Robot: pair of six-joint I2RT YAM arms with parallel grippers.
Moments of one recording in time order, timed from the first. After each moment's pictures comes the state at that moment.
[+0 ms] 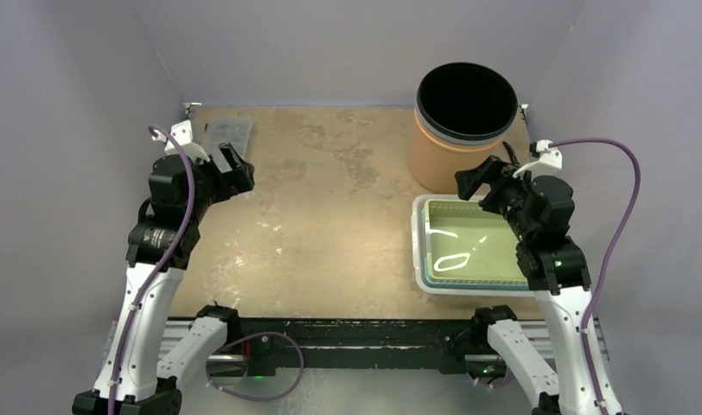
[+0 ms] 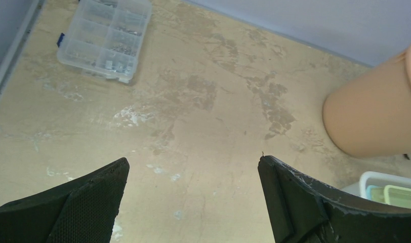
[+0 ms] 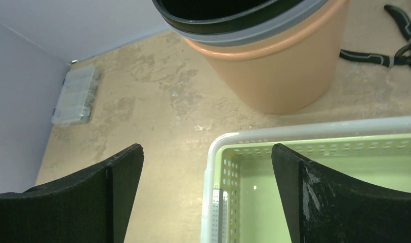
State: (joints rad) left arm -0.14 0.85 1.12 -0.65 -0.10 -0.39; right arm 0.12 0.72 1.02 -0.57 -0.05 0.45
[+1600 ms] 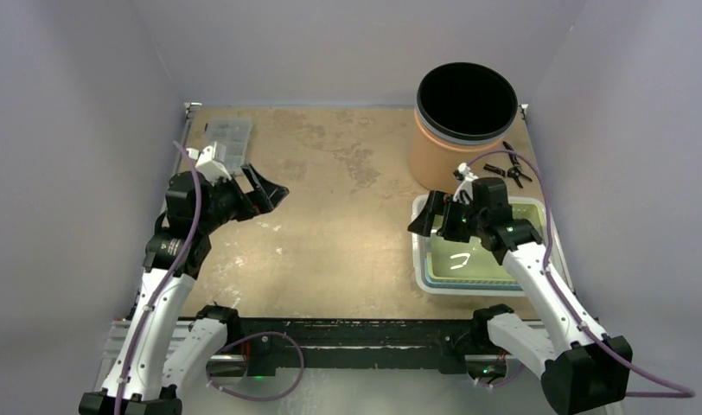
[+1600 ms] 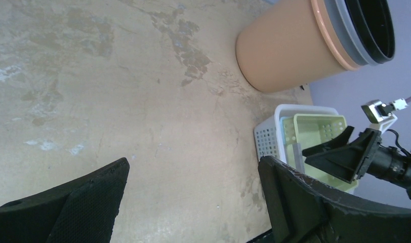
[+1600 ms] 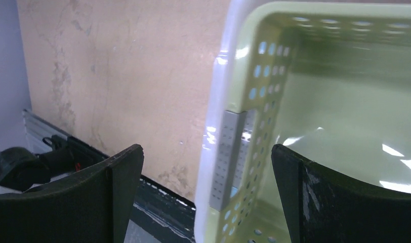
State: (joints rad) left arm -0.14 0.80 0.90 -0.49 0.33 -0.58; right arm 0.20 0.95 0.76 -0.61 -0.40 0.46
